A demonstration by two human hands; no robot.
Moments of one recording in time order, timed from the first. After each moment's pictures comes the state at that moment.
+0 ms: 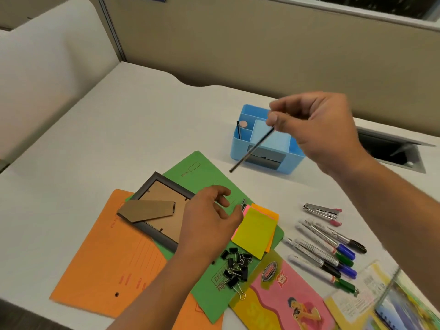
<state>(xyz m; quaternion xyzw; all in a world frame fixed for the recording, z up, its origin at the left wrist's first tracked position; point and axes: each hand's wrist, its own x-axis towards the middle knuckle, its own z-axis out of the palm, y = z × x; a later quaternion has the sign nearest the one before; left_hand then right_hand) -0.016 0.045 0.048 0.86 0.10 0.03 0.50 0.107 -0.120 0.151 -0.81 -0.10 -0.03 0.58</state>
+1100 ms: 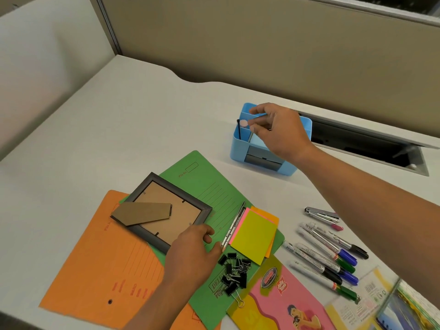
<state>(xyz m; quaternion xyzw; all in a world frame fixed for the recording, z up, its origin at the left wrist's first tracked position) -0.044 0.066 -0.025 0.92 0.12 -0.09 0.35 0.178 -0.107 0.074 -0.91 -0.12 0.00 0.41</state>
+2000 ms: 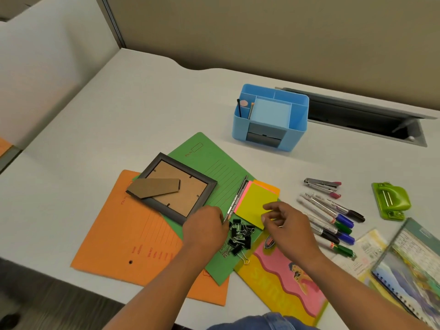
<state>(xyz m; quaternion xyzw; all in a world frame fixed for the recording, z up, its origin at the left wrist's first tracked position) -0.056 0.050 -0.035 0.97 0.08 -0.13 0.20 -0.055 -0.146 -0.021 -0.88 0.05 0.11 0.47</state>
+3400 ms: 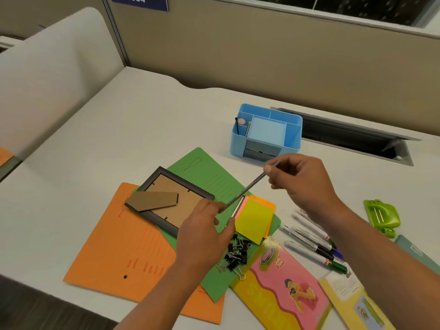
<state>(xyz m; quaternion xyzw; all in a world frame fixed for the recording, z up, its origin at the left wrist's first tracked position) -0.062 0.052 0.006 0.93 0.03 0.09 0.36 0.022 -0.136 0.098 -0.81 0.00 0.05 0.59</state>
